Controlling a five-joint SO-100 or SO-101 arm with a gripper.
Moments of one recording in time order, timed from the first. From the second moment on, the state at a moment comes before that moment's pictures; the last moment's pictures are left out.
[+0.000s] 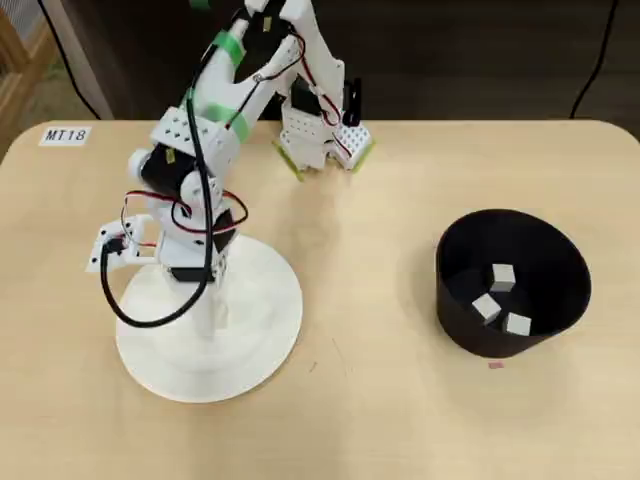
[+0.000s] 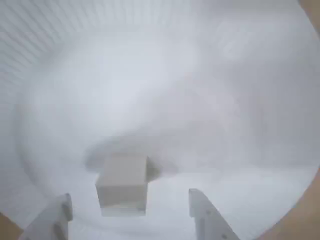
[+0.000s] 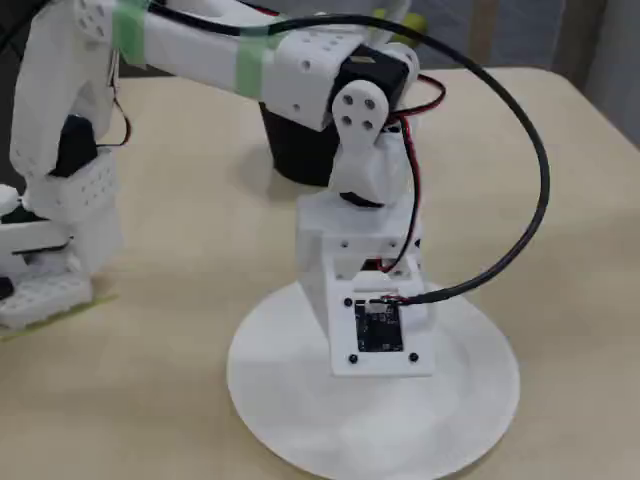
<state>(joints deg) 25.9 66.7 73.8 83.1 -29.9</state>
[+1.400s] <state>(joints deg) -13.0 106.1 72.0 75.4 -2.1</state>
